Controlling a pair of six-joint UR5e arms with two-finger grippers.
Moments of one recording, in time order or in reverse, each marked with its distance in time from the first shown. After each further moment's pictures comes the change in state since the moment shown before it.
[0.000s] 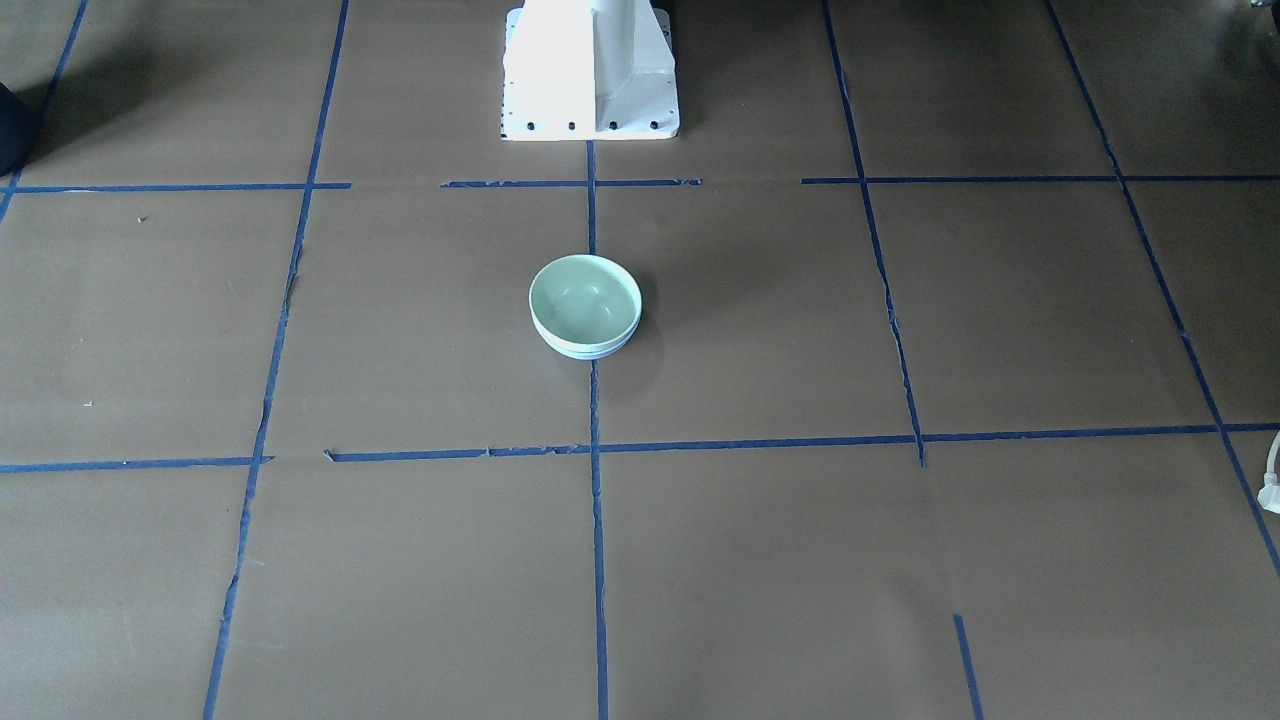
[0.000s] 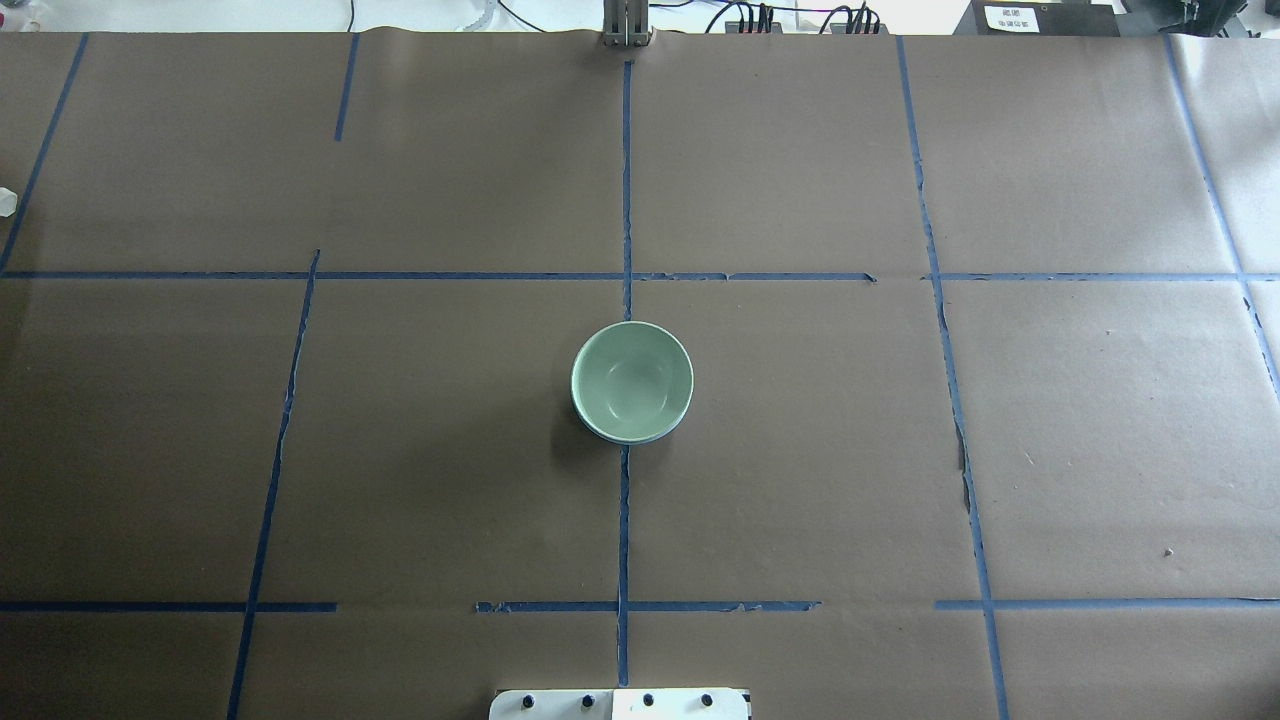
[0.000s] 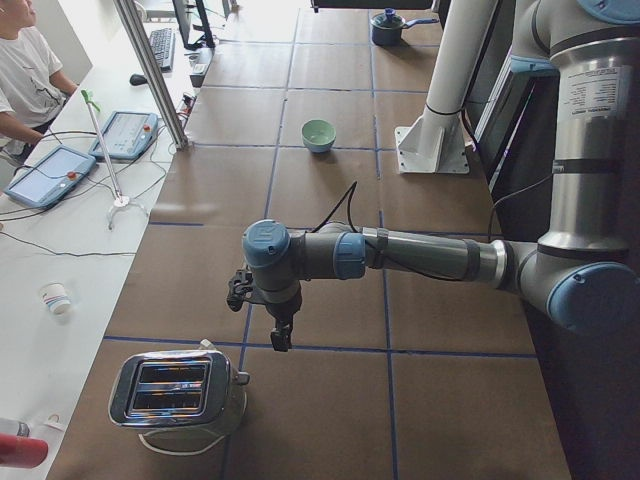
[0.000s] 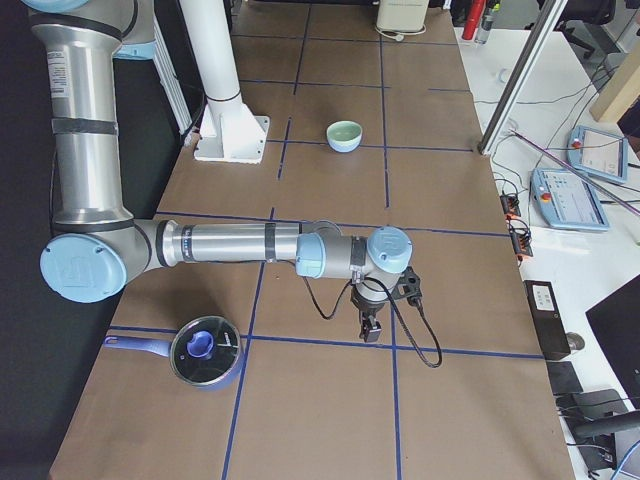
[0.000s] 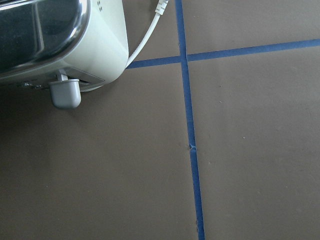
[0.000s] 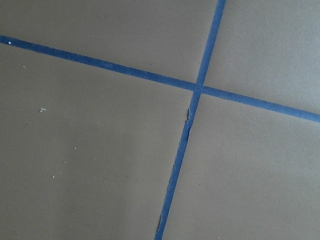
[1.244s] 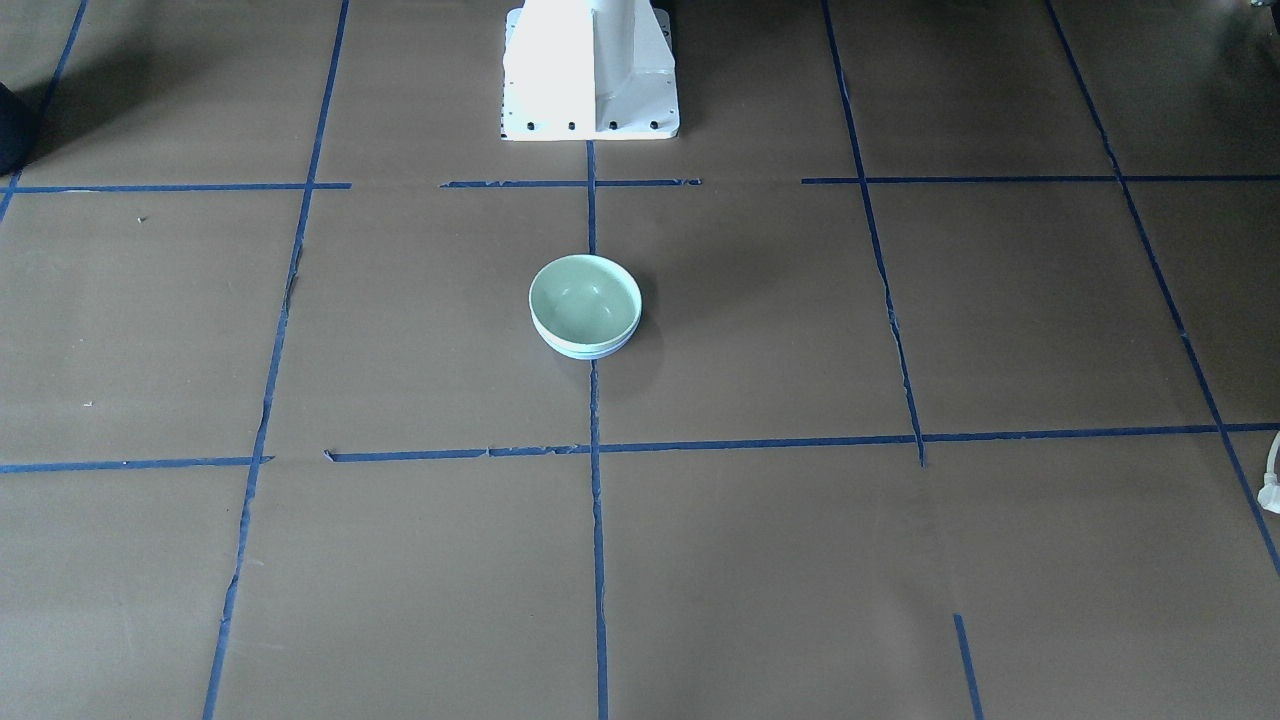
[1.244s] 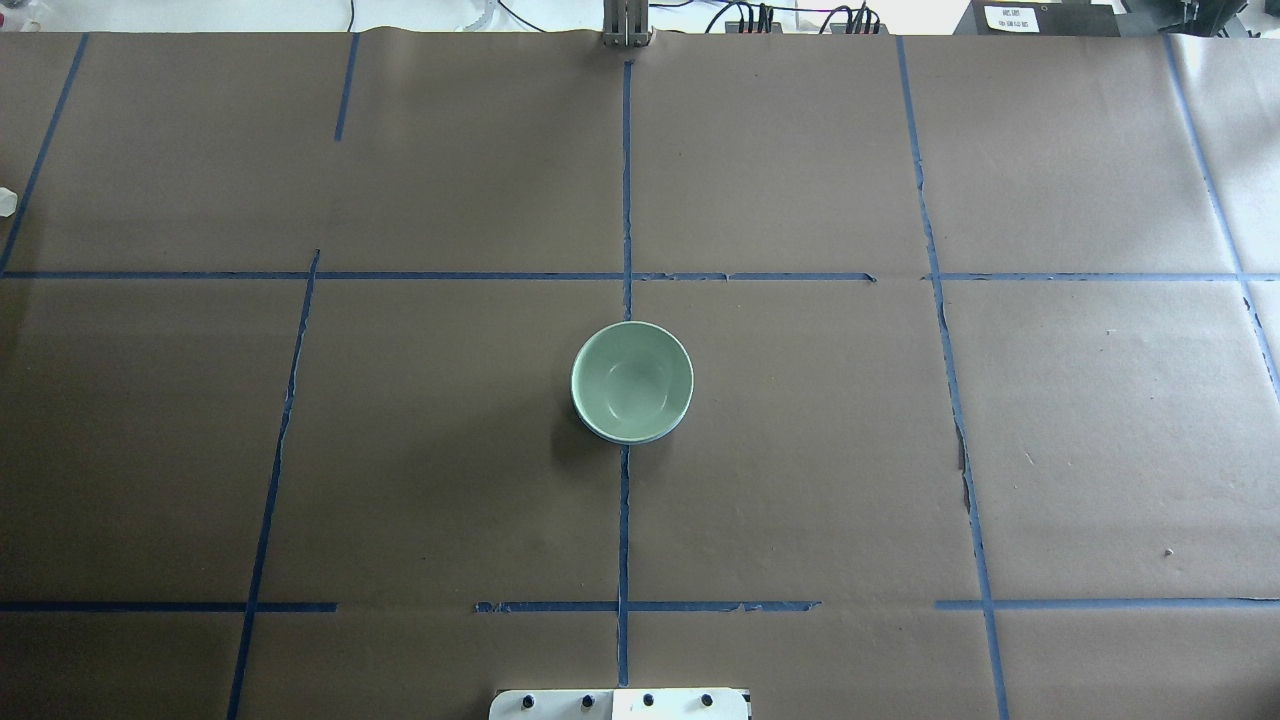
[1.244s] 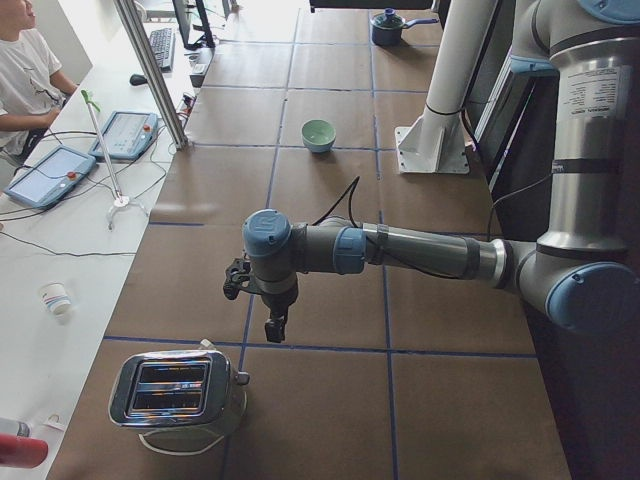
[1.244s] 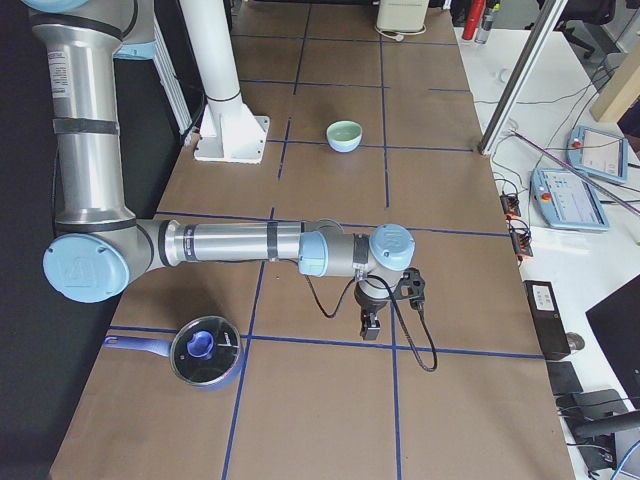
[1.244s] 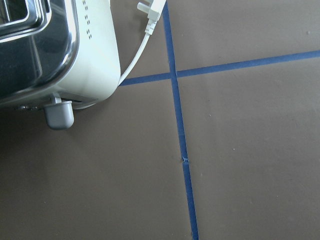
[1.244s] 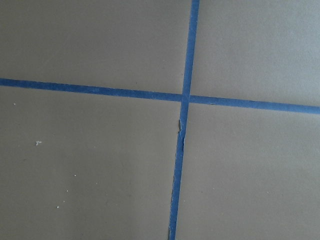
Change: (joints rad) left arm 0.000 -0.018 -0.008 -0.037 -0.001 -0.001; right arm 0.001 0.000 -0.011 0.077 0.001 0.201
